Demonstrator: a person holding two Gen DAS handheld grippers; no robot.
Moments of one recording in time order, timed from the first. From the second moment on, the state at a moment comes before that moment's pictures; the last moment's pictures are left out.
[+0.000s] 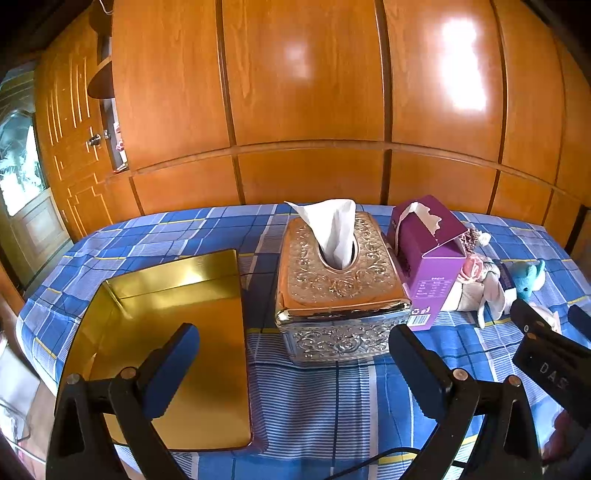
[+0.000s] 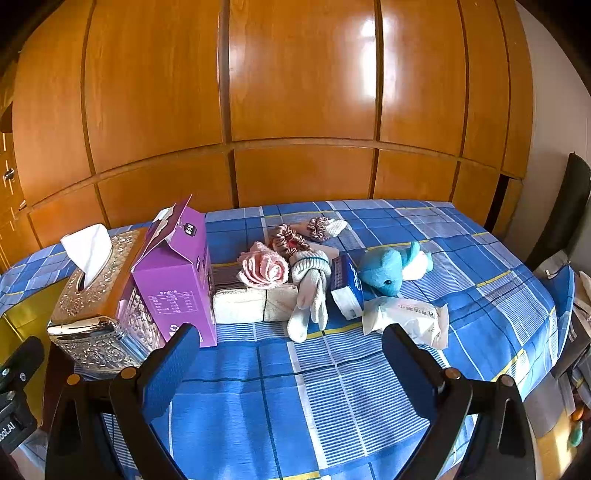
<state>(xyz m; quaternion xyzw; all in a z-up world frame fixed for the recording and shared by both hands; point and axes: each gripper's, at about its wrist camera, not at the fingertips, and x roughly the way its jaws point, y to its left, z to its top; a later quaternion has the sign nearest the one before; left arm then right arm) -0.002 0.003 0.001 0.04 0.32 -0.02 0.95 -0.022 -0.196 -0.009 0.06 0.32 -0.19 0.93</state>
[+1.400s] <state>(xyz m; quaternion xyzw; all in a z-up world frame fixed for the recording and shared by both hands) -0.004 -0.015 0.016 0.07 0.30 -0.06 0.95 -0.025 -0.231 -0.007 0.06 0.33 -0.20 0.92</state>
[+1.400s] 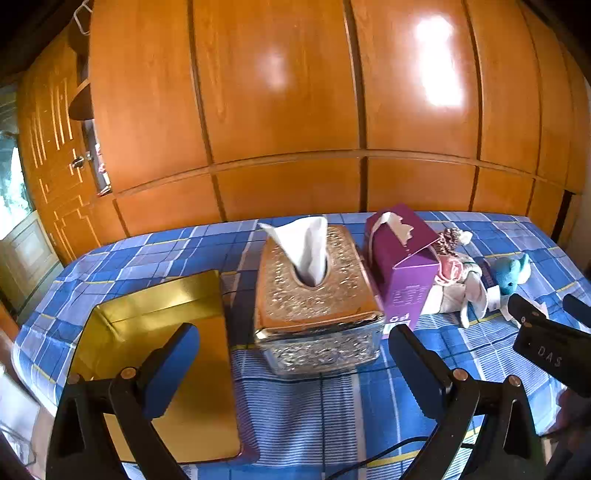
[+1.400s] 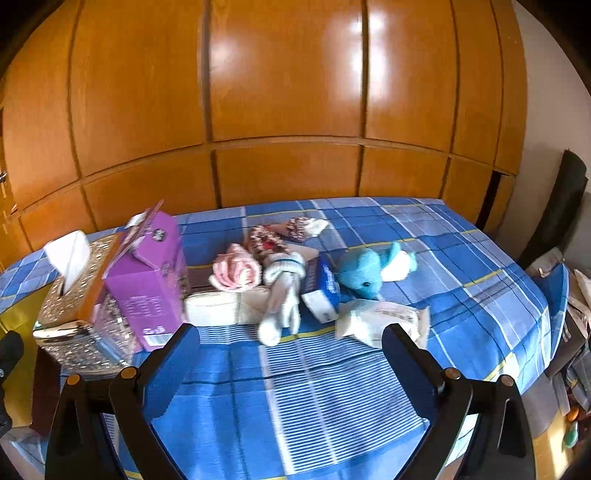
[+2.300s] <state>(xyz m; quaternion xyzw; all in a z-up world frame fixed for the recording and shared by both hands) 0.072 -0.100 0.045 0.10 0.36 -0.29 0.88 -0.037 -0.324 -0.036 0.13 0.38 -0.23 0.88</state>
